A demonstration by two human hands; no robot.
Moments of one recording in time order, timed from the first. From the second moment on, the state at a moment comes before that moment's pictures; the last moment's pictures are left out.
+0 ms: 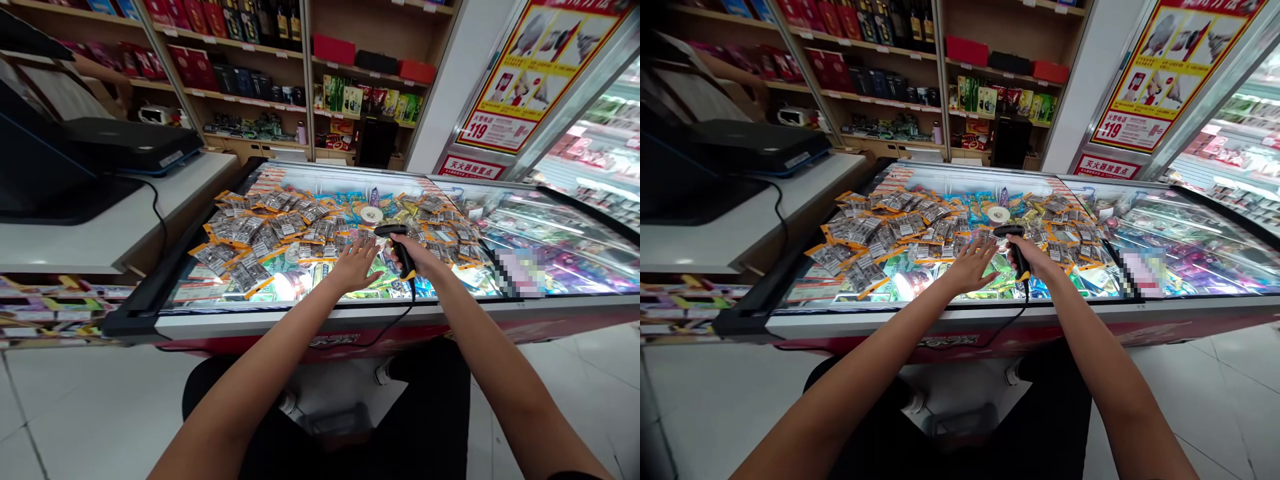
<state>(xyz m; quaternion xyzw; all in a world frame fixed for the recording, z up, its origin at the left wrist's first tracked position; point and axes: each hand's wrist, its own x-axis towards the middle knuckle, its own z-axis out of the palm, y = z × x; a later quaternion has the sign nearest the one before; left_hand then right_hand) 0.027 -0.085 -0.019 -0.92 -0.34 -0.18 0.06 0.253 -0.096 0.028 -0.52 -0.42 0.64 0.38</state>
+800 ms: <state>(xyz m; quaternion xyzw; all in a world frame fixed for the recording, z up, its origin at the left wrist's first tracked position) 0.013 -0.096 -0.028 -0.93 -0.34 -0.15 0.05 0.250 -0.124 0.033 -0.50 -0.43 0.67 0.34</state>
